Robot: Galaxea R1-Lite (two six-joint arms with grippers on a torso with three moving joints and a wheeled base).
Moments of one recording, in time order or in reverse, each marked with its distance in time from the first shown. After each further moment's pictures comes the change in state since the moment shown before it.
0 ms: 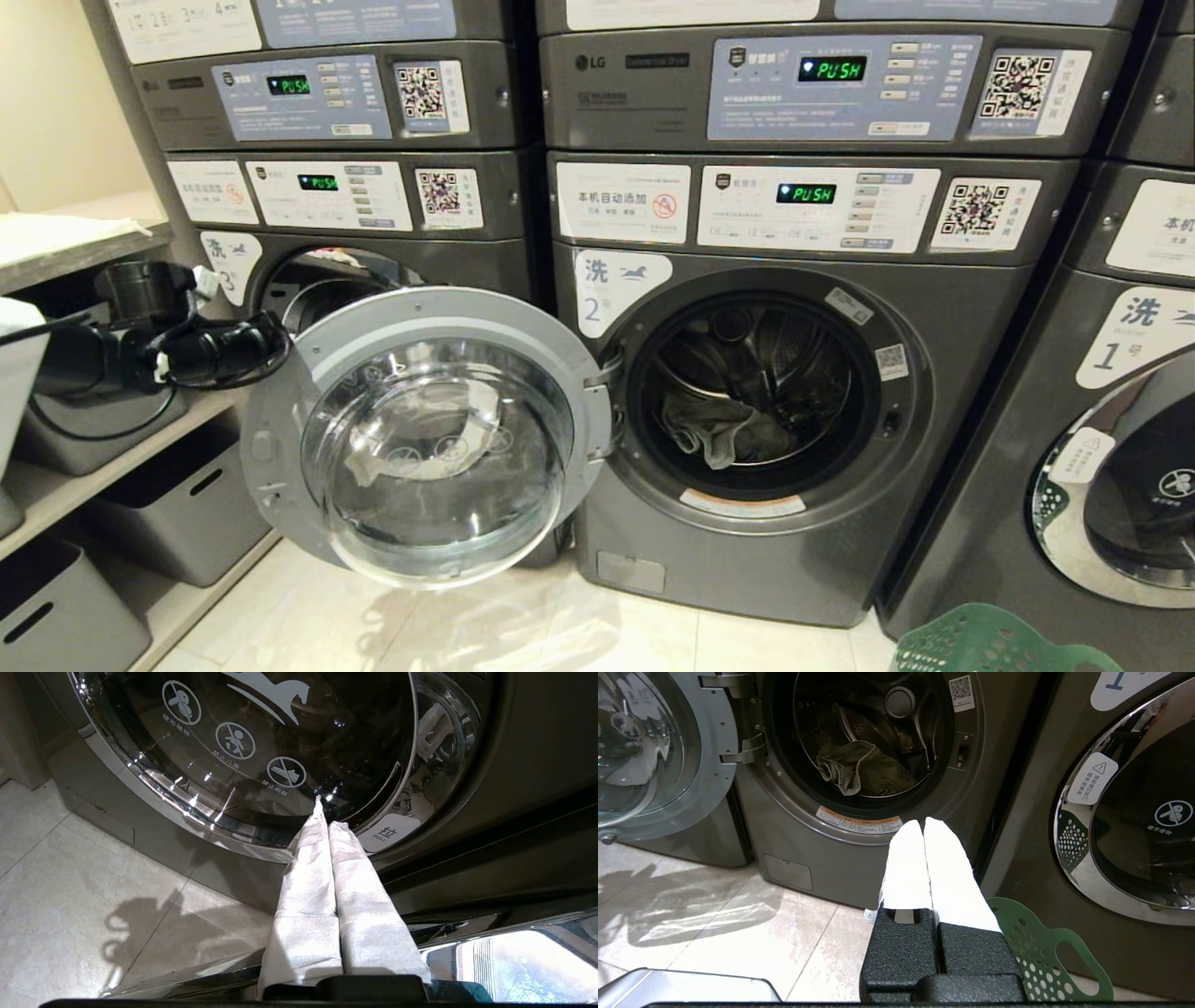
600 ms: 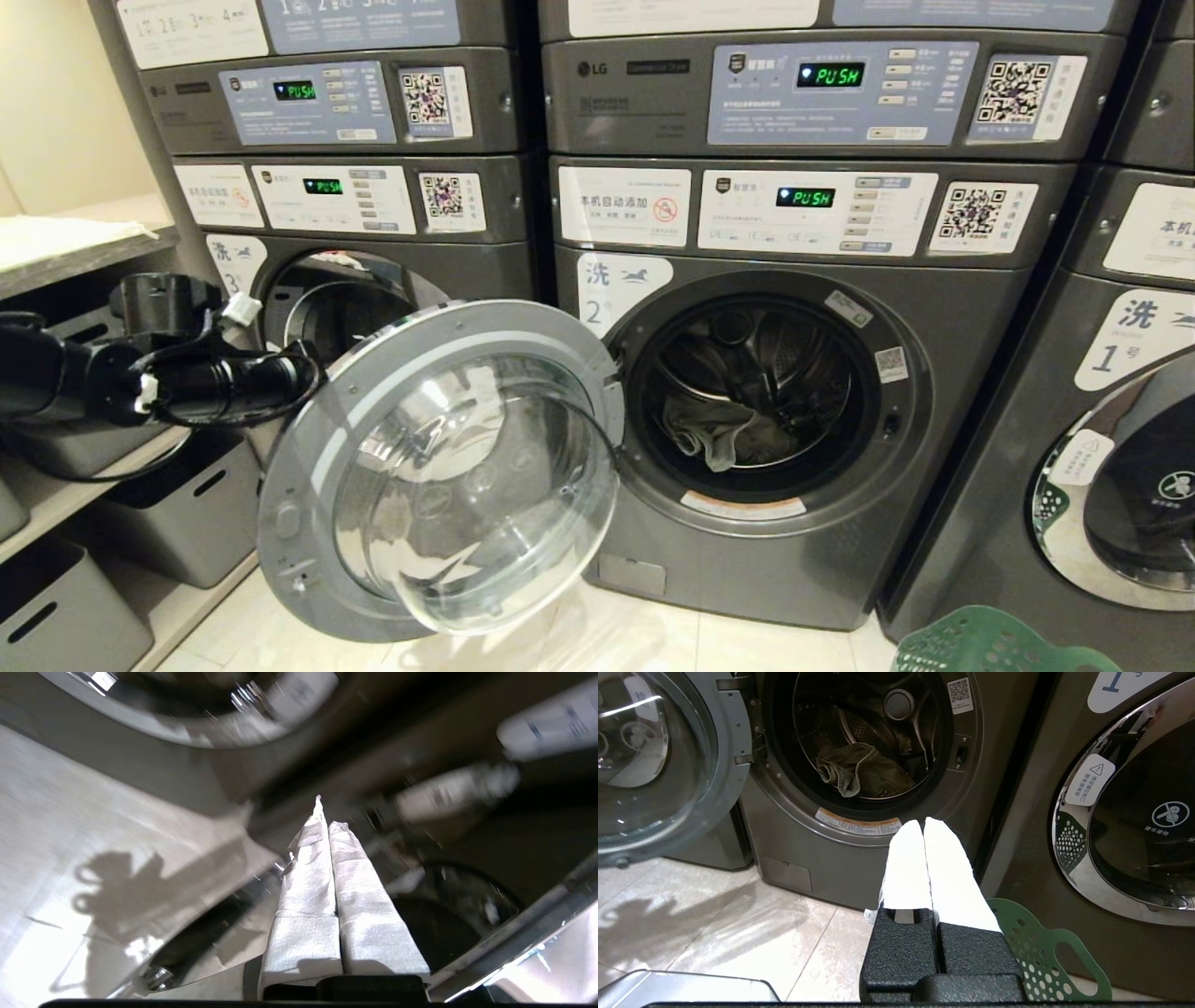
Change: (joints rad) left arm -0.163 -0.285 0.475 0.027 -0.057 -0.069; right arm 0.000 0.000 0.000 0.000 0.000 -0.002
